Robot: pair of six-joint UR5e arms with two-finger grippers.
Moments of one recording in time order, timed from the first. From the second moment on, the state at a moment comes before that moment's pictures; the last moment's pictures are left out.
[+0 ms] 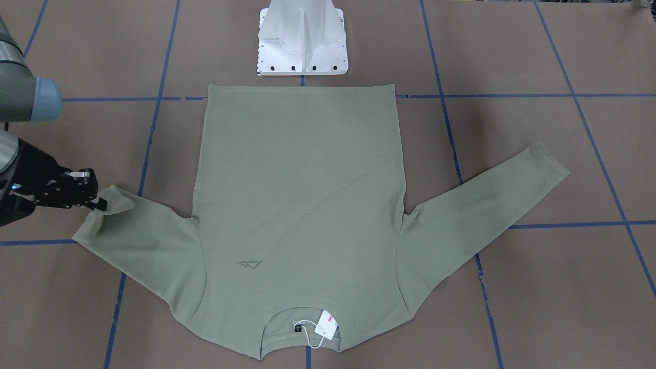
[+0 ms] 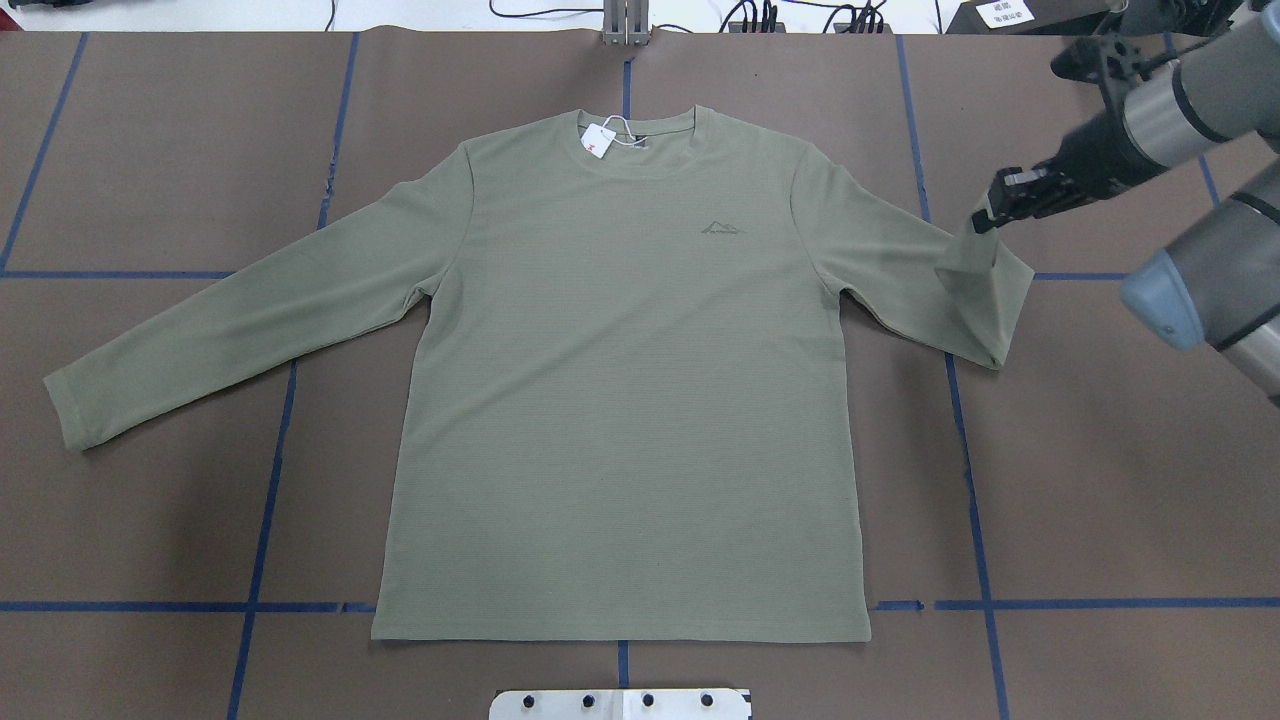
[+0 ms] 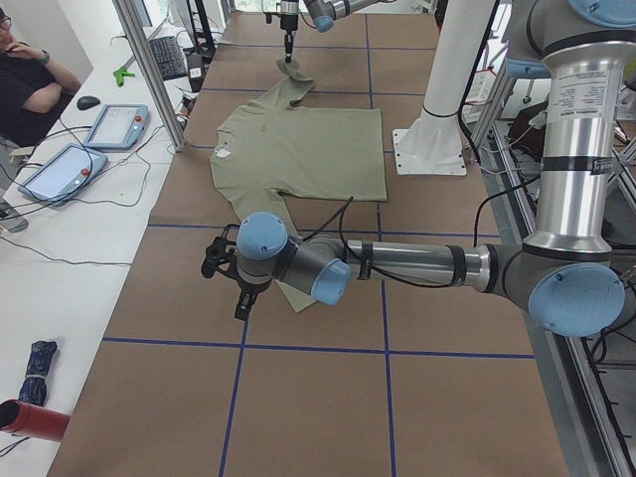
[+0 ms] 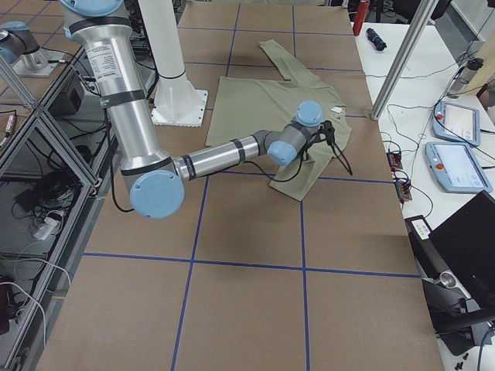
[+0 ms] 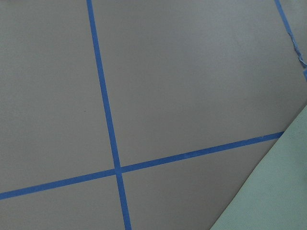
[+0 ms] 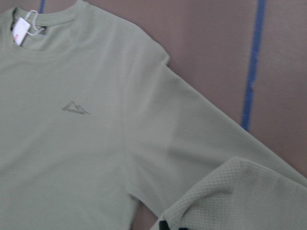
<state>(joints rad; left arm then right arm) -1.53 -1.57 -1.60 -1.98 -2.44 -0.15 1.07 -1.19 1.57 -1.09 2.43 0.80</state>
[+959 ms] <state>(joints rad) -1.54 -1.57 -1.62 -1.97 -2.44 -0.15 0.69 -0.52 1.19 -1.21 2.13 0.93</state>
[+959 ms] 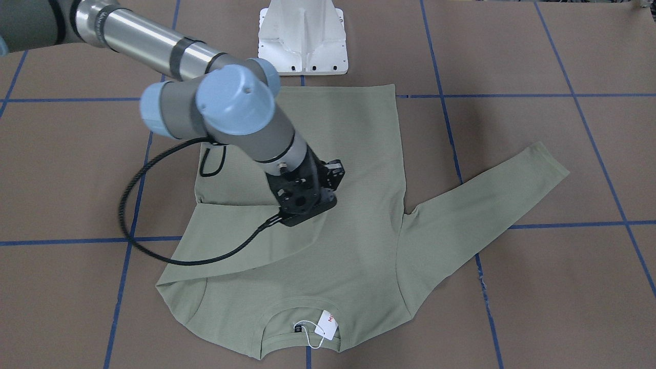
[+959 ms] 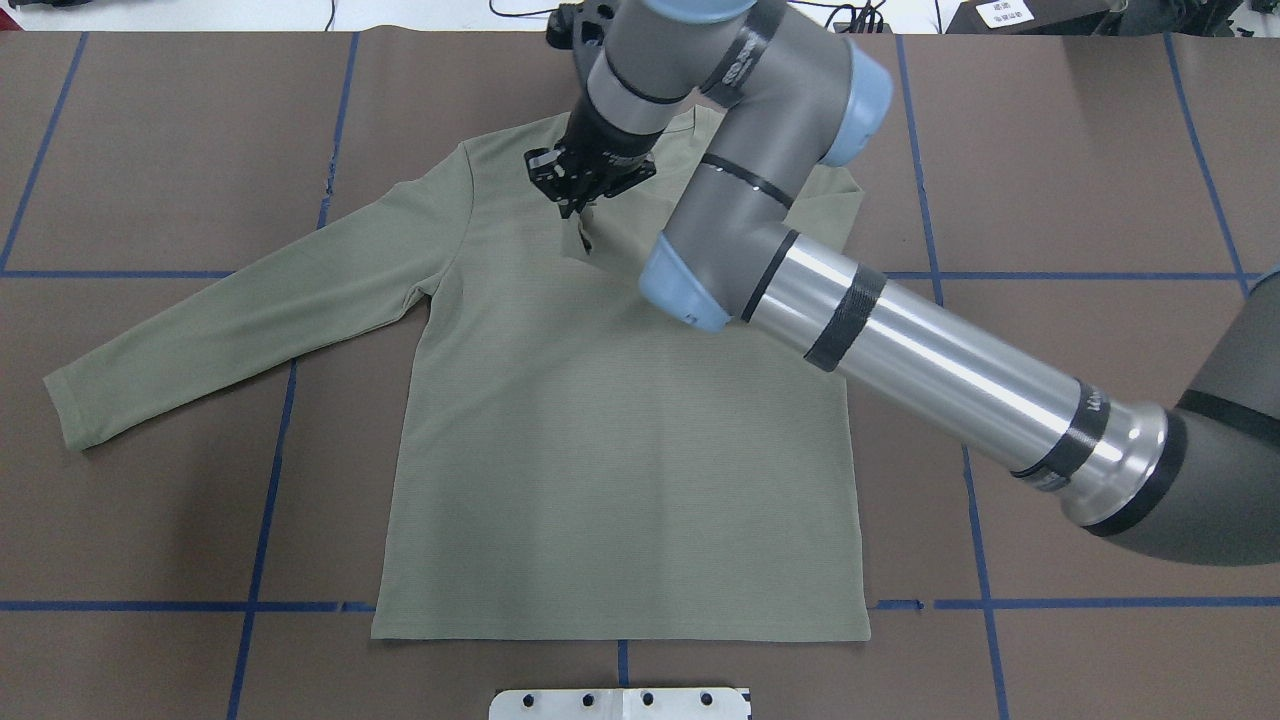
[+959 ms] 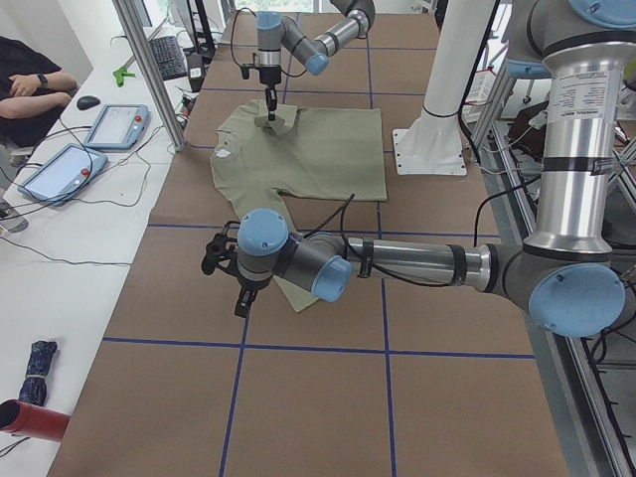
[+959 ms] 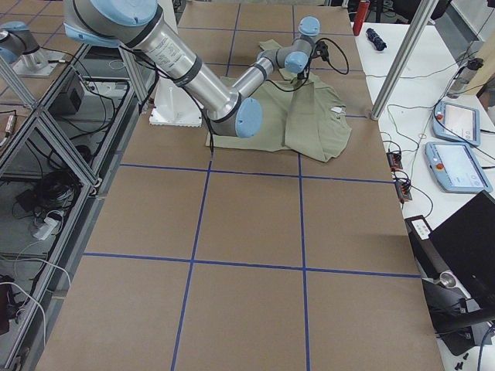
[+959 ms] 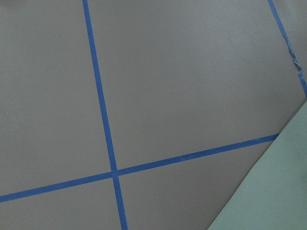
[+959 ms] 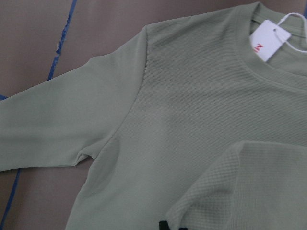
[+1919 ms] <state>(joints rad) -1.54 -1.57 -1.62 -1.97 -2.44 -0.15 0.51 -0.42 1.03 -1.05 1.82 0.95</state>
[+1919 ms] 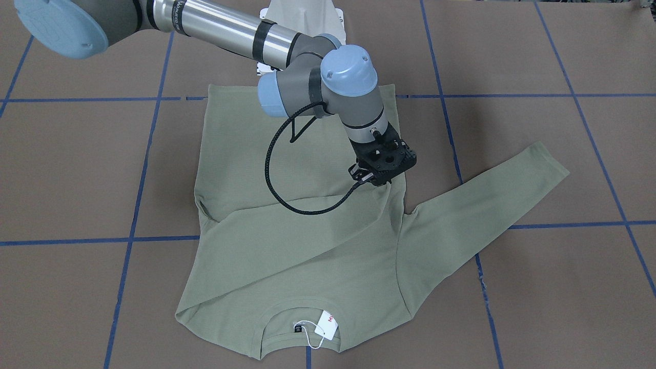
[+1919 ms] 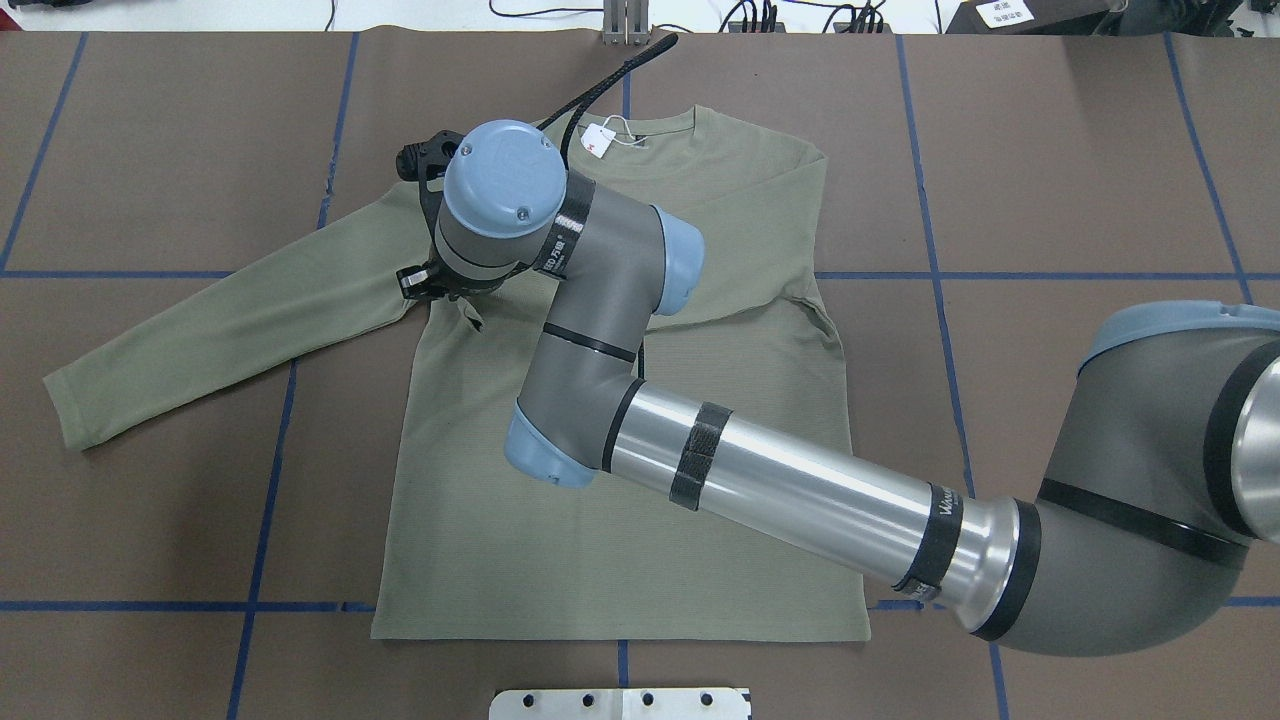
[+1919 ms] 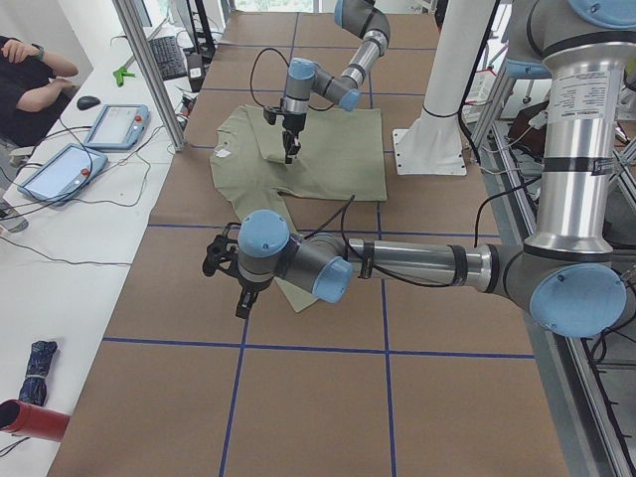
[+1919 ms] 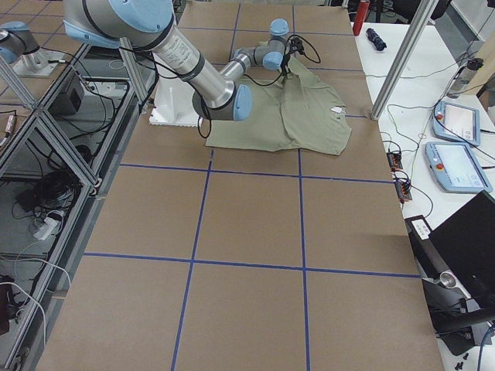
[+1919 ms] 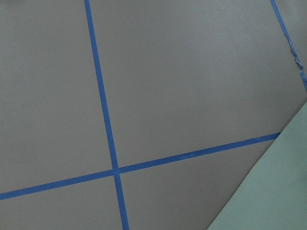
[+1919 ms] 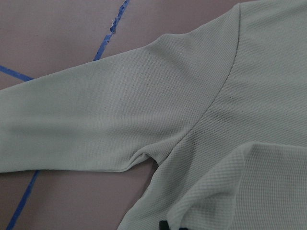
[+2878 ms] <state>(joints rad) -1.53 -1.58 -1.61 -1.98 -2.44 -0.15 0.42 -0.41 0.99 -0.80 1.58 1.25</state>
